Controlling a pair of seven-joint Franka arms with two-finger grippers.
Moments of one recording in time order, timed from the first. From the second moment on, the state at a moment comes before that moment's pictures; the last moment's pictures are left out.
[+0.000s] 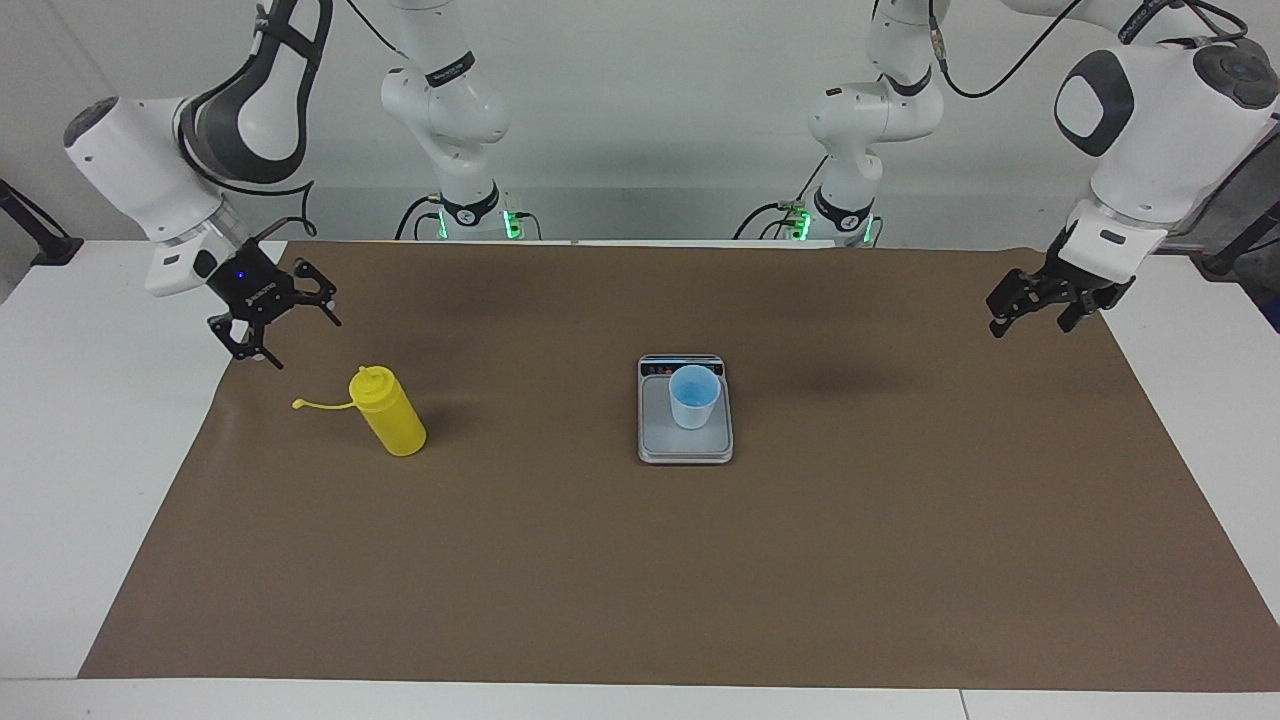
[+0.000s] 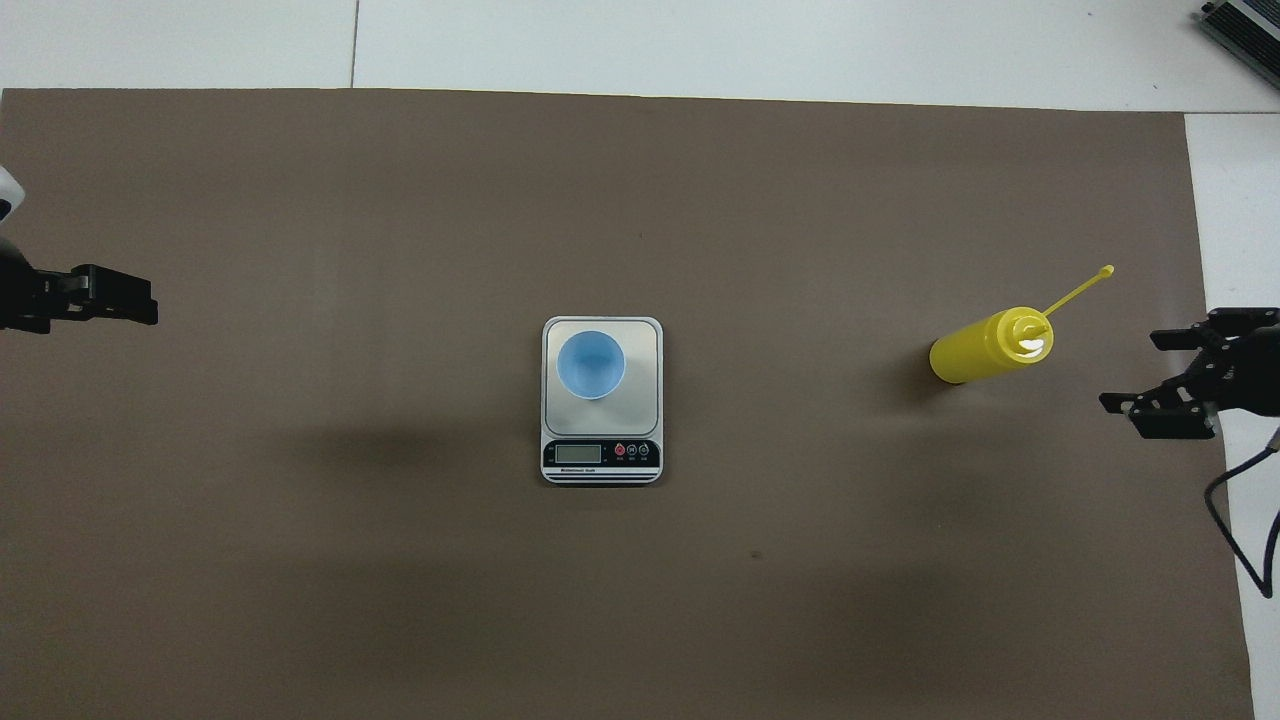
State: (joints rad) left arm 0.04 0.00 -0.03 -1.73 0.00 1.77 -0.02; right arm -0.33 -0.09 0.05 -2.05 0.32 1.99 -1.10
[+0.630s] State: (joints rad) left arm 0.04 0.00 -0.03 -1.73 0.00 1.77 -0.02; right arm -0.10 -0.08 0.06 -1.77 0.04 1.80 -0.23
